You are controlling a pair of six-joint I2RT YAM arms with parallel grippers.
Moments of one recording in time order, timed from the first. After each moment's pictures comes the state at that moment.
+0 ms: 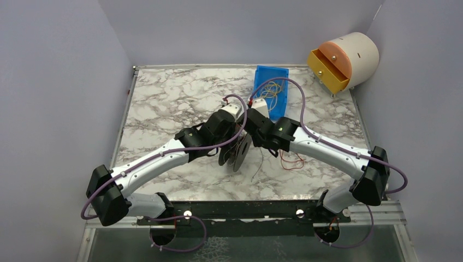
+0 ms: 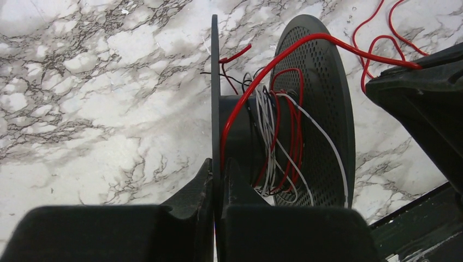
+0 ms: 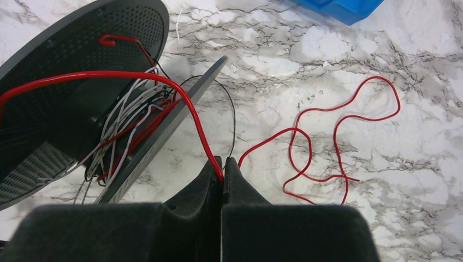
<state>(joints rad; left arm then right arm) -0.89 1.27 1.05 -0.51 -0.25 -0.33 1.00 1.50 1.34 -0.87 0.57 0.55</state>
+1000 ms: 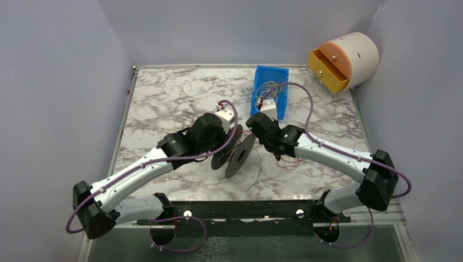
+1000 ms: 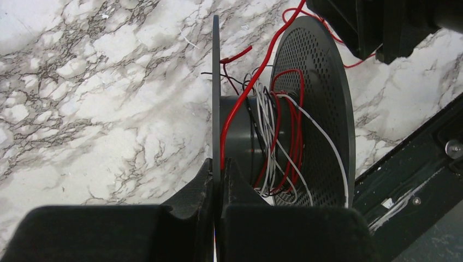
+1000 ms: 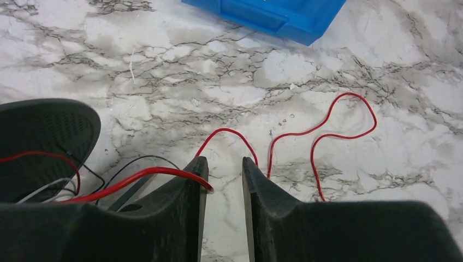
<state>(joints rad) -0.89 1.11 1.02 -0.59 -0.14 -0.22 0.94 1.45 1.13 -0.63 0.70 0.50</state>
